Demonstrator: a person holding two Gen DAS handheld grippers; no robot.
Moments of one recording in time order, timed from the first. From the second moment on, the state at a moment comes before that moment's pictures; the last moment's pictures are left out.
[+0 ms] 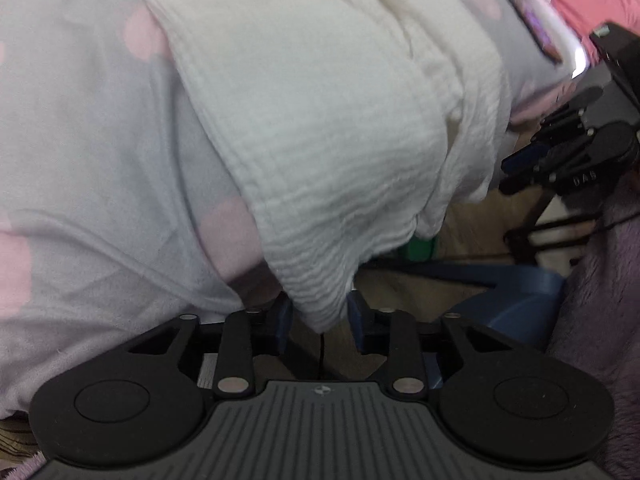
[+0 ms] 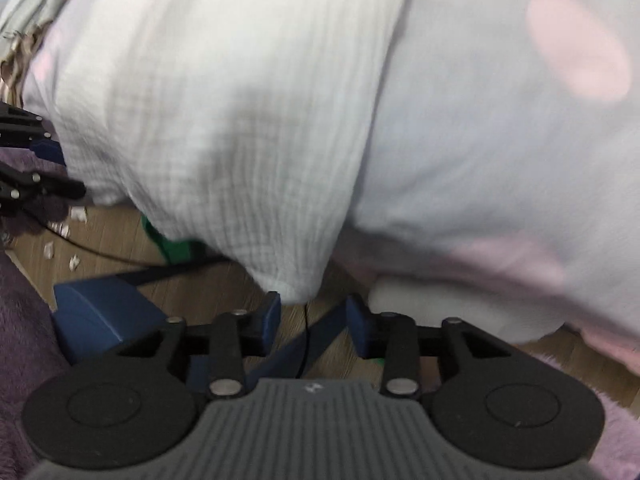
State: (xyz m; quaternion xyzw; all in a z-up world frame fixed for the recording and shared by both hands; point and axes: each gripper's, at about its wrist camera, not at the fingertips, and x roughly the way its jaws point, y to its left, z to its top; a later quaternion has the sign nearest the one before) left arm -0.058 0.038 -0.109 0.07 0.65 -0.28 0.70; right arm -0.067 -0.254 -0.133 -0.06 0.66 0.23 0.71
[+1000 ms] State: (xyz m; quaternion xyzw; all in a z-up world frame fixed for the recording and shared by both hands) left arm -0.034 0.081 -0.021 -0.06 0.56 -0.40 0.72; right arm -0.061 -0.256 -0.040 0.07 0.53 0.36 0.76
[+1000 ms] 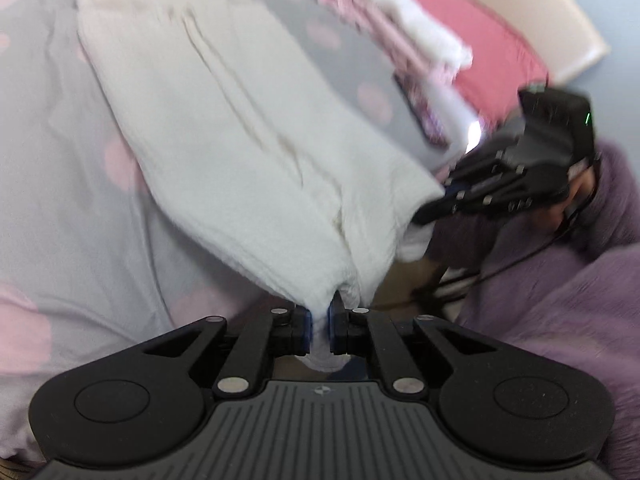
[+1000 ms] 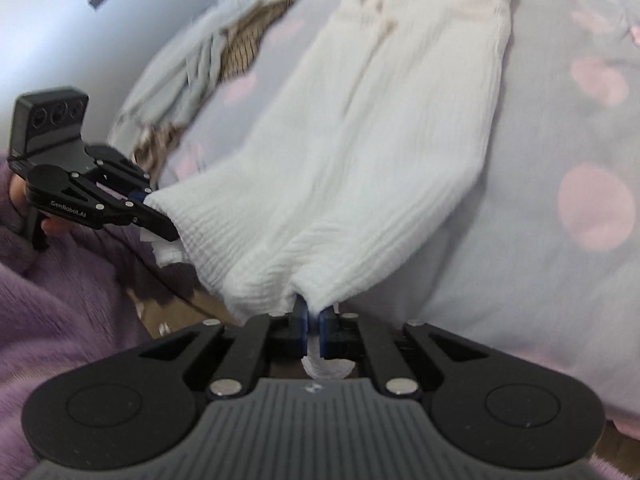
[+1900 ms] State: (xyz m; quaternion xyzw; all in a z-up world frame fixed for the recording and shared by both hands) left arm 0.138 0.097 -0.062 -0.12 0.54 -0.25 0.79; right arm 0.116 -0.283 -0.060 0.13 0.52 0.20 0.82
